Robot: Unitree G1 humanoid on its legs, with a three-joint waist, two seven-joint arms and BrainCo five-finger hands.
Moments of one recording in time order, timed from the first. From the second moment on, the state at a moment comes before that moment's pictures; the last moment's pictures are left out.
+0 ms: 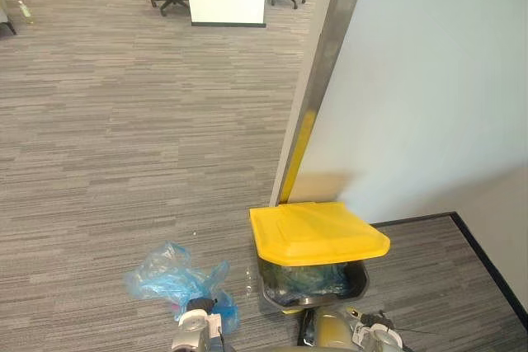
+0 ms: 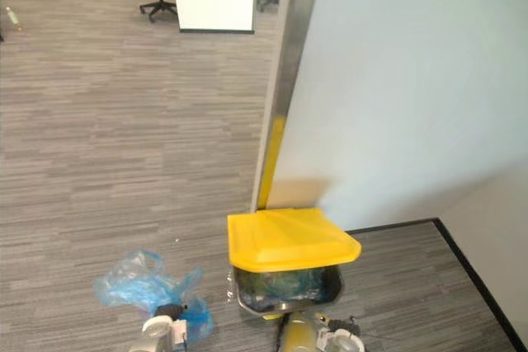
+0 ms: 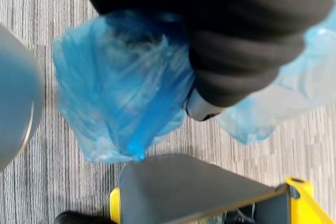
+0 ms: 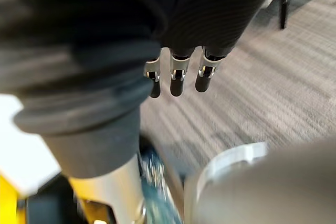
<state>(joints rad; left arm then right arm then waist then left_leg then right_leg) -0.03 -0.04 0.24 0.99 0.13 0.05 0.19 -0.01 0.04 -0.37 0.92 -0.04 0.07 -0.27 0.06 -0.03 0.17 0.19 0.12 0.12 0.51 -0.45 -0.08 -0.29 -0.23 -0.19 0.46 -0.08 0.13</state>
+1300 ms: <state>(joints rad) -0.33 -0.04 -0.56 0.12 -0.16 -0.06 0.25 -0.89 -0.16 -0.23 0.59 0.13 0.05 -0.43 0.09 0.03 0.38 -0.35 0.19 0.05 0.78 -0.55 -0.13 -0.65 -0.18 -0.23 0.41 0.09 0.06</state>
